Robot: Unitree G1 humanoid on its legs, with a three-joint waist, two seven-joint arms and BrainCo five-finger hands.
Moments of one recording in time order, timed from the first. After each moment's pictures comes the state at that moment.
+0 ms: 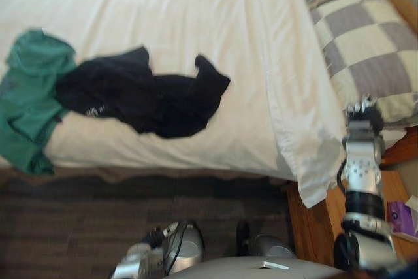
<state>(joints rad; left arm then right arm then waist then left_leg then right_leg) 0.01 0.19 0.11 0.77 -0.19 0.23 -0.05 -0.56 -0.26 -0.43 0.25 1.08 -0.07 -0.25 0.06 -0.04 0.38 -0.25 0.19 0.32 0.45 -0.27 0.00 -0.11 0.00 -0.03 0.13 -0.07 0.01</state>
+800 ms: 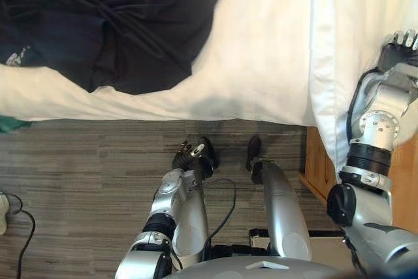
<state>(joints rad) -0.24 0.01 0.04 0.74 -0.36 -0.03 0.06 -0.66 -0.15 -0.50 0.19 1.36 -0.23 -0.12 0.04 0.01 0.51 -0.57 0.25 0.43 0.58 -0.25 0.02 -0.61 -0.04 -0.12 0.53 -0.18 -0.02</state>
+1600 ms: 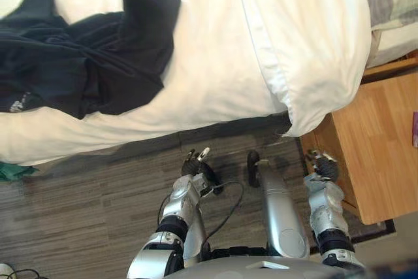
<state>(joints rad) -0.18 -0.03 0.08 0.85 -0.44 -0.05 0.08 -0.07 0.00 -0.23 0.65 0.27 -0.16 -0.15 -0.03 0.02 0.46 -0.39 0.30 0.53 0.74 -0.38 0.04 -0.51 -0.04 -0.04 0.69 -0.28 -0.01</state>
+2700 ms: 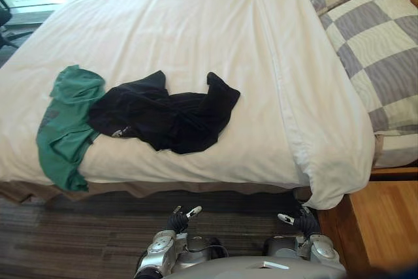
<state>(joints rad) 0.06 0.09 -0.04 0.97 -0.24 -0.11 -0.07 0.07 -0.07 -0.20 1.01 0.03 -0.20 0.03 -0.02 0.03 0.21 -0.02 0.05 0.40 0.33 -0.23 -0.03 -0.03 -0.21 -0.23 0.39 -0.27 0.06</state>
